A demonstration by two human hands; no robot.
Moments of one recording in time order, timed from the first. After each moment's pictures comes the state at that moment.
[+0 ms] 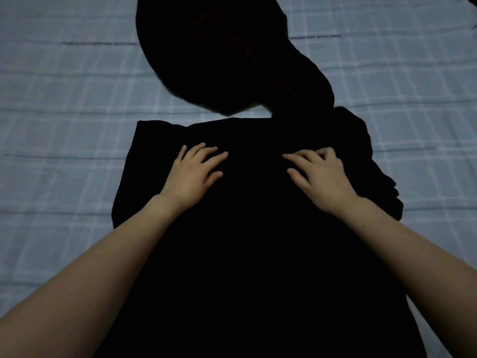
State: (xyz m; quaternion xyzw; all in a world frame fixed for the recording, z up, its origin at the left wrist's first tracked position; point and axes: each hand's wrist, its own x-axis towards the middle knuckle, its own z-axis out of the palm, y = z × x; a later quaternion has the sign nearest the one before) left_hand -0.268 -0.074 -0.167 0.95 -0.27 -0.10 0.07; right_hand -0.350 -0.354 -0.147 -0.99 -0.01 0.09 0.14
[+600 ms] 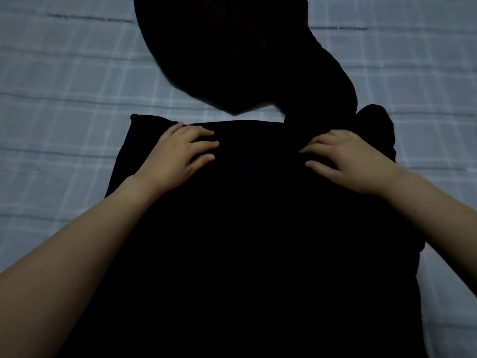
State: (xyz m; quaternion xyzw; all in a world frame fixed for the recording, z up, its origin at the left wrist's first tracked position) left_hand -0.206 -0.049 -0.173 0.93 -0.35 -0.02 0.13; right_hand -0.277 -0.399 -0.137 -0.97 -0.22 0.09 0.10
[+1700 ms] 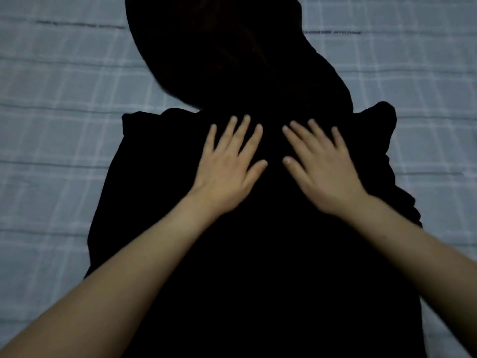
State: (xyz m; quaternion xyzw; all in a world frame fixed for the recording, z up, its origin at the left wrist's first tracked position) left_hand -0.238 -0.144 -0.166 0.95 -0.29 0.00 0.06; right_hand -0.284 -0.351 -0.150 -1.00 -0.07 0.01 0.07
